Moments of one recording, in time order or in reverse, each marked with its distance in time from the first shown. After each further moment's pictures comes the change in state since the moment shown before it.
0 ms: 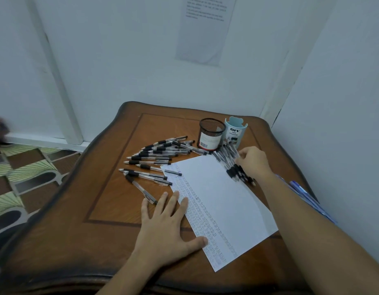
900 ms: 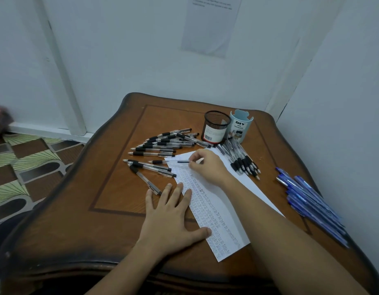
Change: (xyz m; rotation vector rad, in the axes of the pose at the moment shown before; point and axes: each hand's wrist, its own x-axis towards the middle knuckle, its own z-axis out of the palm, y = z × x) left_hand 0.002 0.000 0.002 -0.004 0.009 -0.010; right_hand -0.036 -0.060 0.083 0.273 -0.280 -0.262
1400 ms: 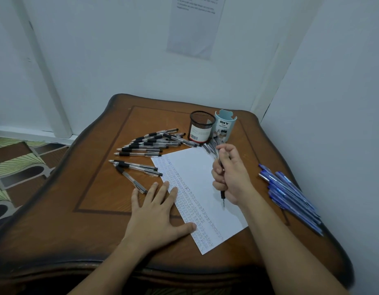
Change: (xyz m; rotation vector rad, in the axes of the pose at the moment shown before) left_hand -0.001 0.002 -0.001 0.020 -0.002 -0.014; right_hand -0.076 0.002 -0.055 0.904 0.159 0.145
